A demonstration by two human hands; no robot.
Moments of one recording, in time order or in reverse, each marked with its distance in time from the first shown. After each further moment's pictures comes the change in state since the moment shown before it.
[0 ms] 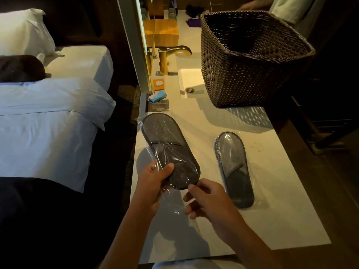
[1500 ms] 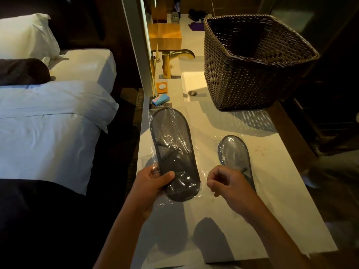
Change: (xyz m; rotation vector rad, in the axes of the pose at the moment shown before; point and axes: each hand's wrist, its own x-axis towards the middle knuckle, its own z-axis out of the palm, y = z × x) left_hand -0.011 0.029 -0.013 0.152 -0.130 -0.023; right_hand 0.039 -0.004 -0.051 -0.493 0.032 -0.409
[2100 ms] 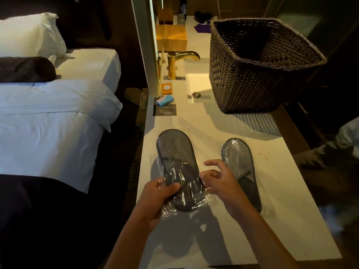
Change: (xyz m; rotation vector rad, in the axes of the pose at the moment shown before) left_hand -0.006 -0.030 -0.003 -0.133 0.030 -0.128; right_hand 0.025 0.002 0.025 0.438 0.042 0.211
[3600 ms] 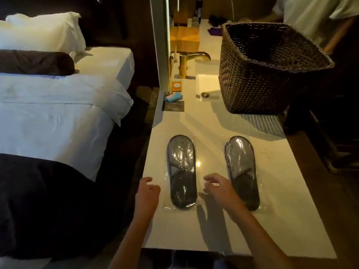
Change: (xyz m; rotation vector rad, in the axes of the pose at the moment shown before) left_hand 0.017 -0.085 -0.045 0.541 0.623 0.156; right_hand -0.005 0.058 -0.015 -0.443 -0.026 0.047
